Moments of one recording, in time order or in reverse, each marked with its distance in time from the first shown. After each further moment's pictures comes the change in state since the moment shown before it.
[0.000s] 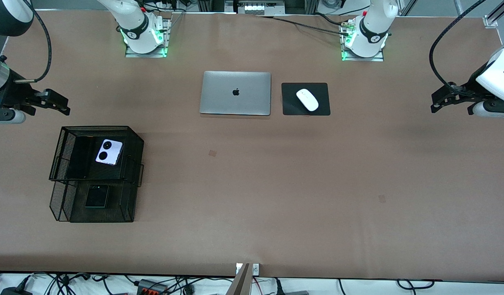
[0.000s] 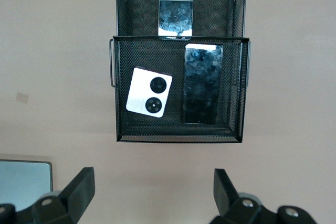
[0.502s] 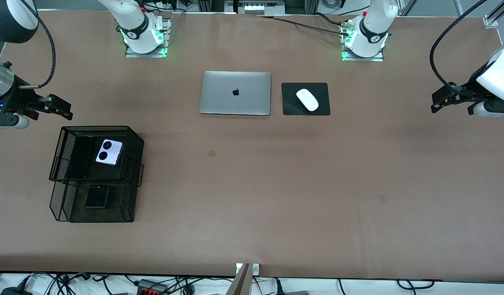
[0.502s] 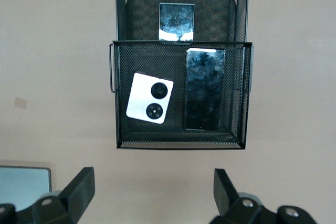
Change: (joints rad) left arm 0.000 0.000 0.002 0.000 0.000 0.000 -0.006; right arm 0.001 0.017 0.004 -0.006 0.000 0.023 0.004
